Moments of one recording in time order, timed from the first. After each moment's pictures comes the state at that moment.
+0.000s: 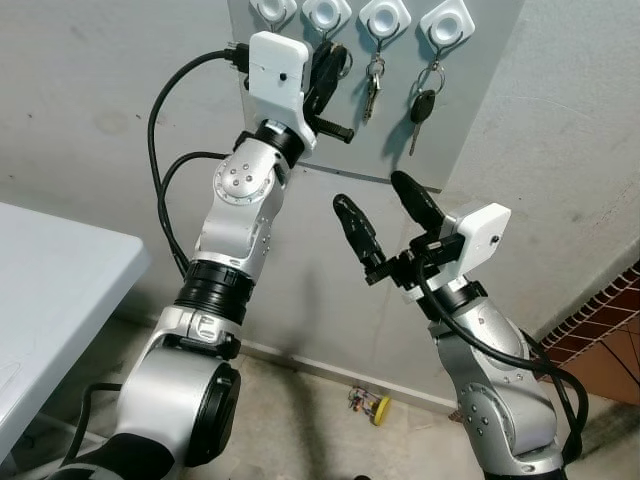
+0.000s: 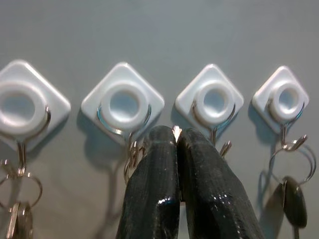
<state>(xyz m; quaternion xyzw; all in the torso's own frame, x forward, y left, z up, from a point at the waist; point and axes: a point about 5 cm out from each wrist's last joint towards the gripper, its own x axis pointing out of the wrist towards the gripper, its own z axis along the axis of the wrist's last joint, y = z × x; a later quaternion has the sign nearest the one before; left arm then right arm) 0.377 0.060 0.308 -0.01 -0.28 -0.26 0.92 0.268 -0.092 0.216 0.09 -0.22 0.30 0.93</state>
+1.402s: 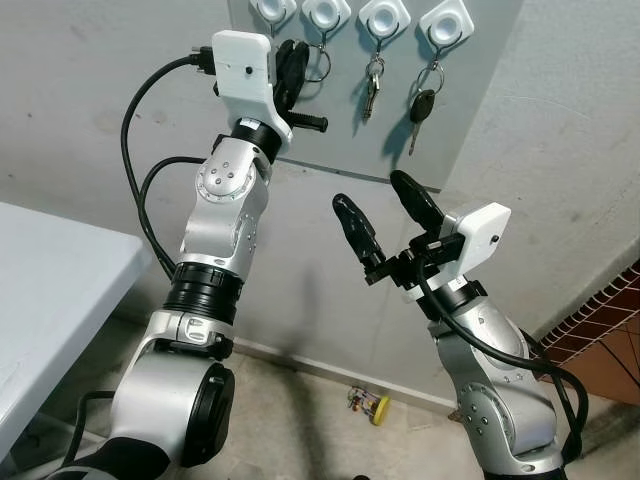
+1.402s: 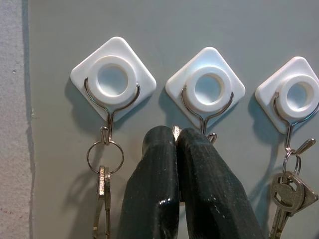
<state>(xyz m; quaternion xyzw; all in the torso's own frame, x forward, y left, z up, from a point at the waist) 0.384 0.083 0.304 -0.04 -0.26 -0.18 0.95 0.268 -0.092 0.216 0.09 -0.22 0.30 0.92</state>
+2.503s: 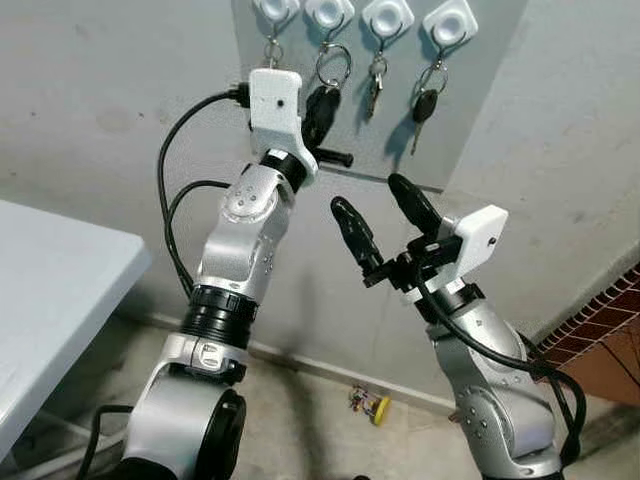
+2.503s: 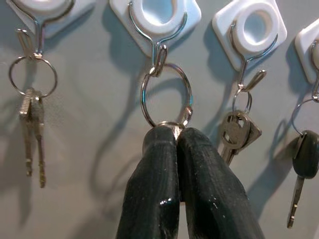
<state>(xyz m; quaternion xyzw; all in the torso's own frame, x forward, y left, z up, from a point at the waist) 0.375 0.060 0.279 -0.07 -0.19 -0.23 0.95 0.267 -0.092 0.214 0.09 -0.21 0.30 0.93</state>
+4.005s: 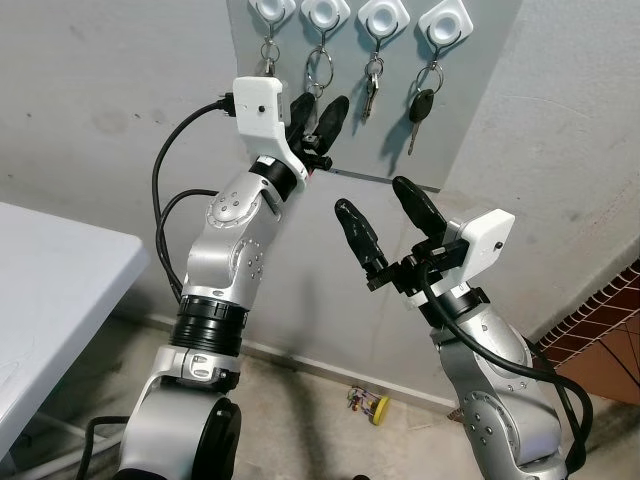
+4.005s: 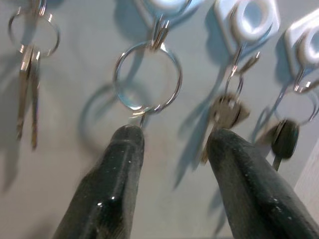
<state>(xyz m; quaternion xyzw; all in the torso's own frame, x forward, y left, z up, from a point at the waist) 0.368 0.071 0.264 -0.12 -0.15 -0.26 0.94 0.263 -0.093 0.214 0.10 -0.21 0.29 0.93</state>
